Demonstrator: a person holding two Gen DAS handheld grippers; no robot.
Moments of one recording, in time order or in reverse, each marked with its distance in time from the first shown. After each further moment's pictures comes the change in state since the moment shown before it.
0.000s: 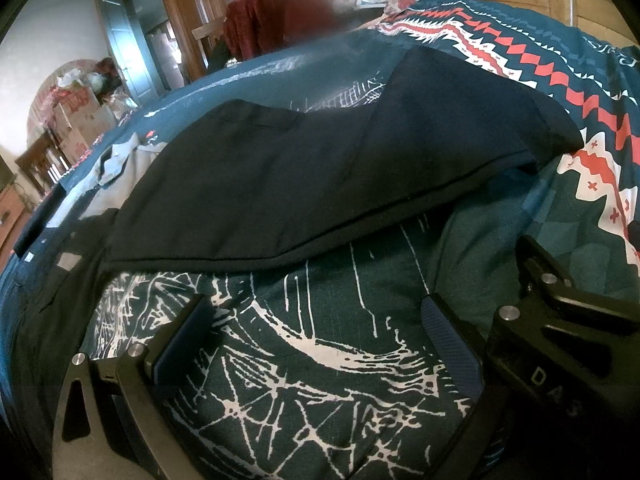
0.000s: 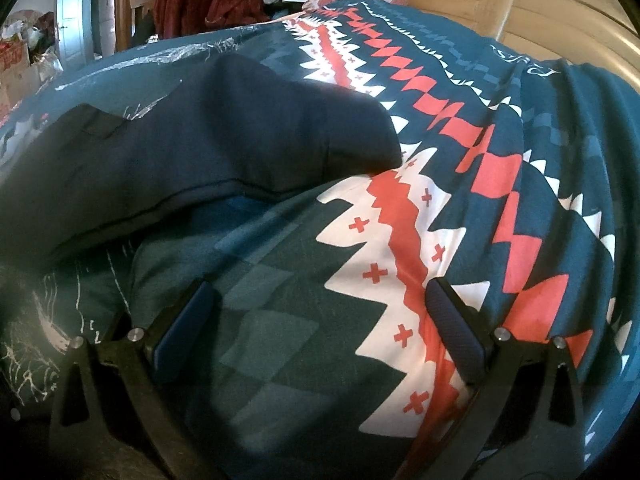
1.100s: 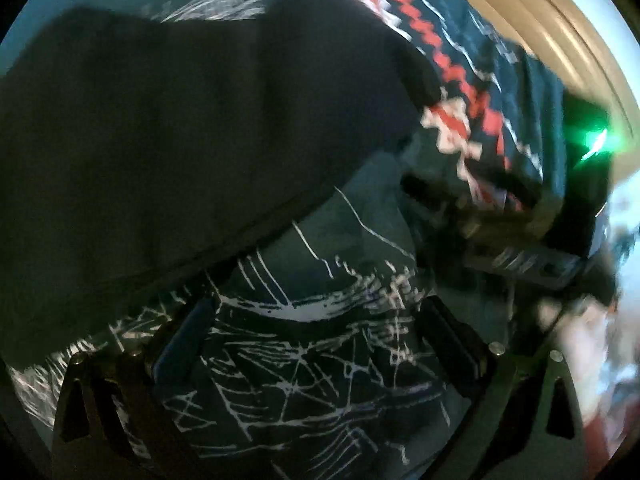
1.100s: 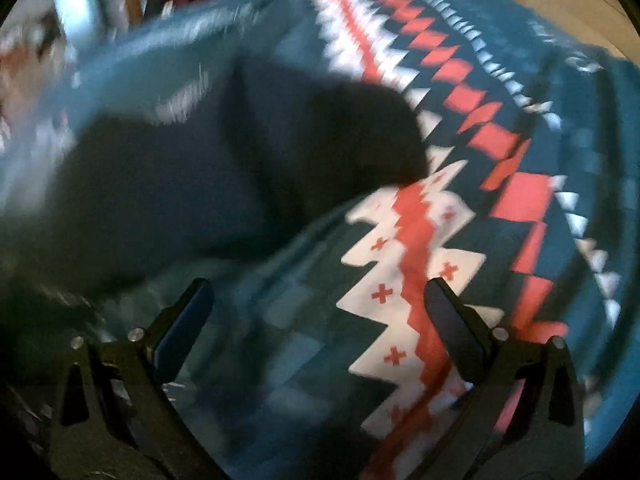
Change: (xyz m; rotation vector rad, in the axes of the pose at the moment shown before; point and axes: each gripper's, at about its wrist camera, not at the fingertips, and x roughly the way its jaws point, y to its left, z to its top) left arm 0.021 0.079 0.048 0.211 0.482 -0.863; right arm -0.012 -0.012 0.060 0.052 0.173 0.165
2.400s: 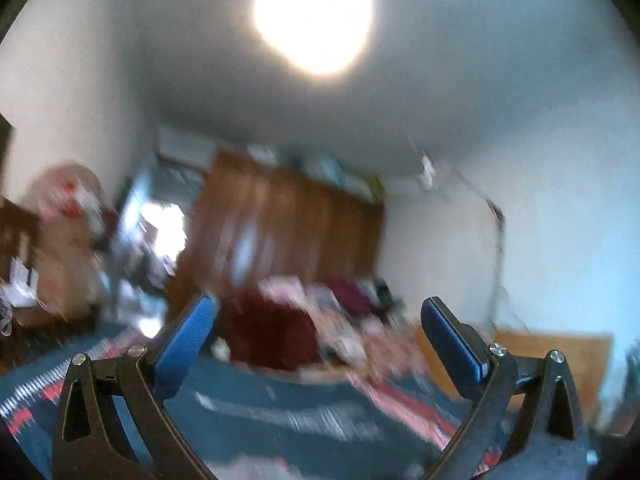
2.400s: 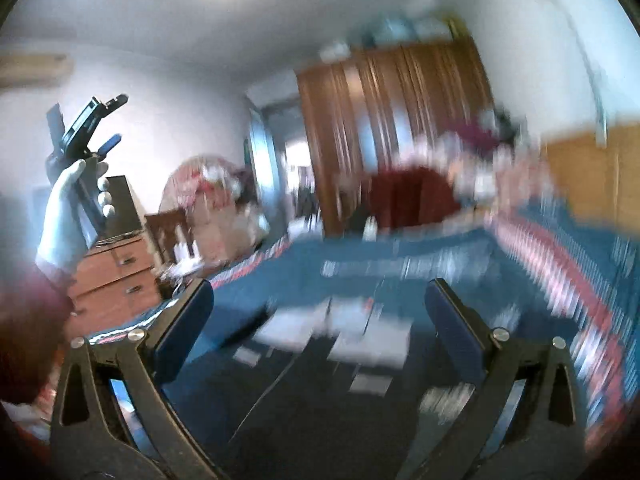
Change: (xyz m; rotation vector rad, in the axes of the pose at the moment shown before) left arm -0.724 0.149 -0.333 0.005 -1.749 0.293; right arm -0.374 0.286 -0.130 -0.190 -0.866 0.492
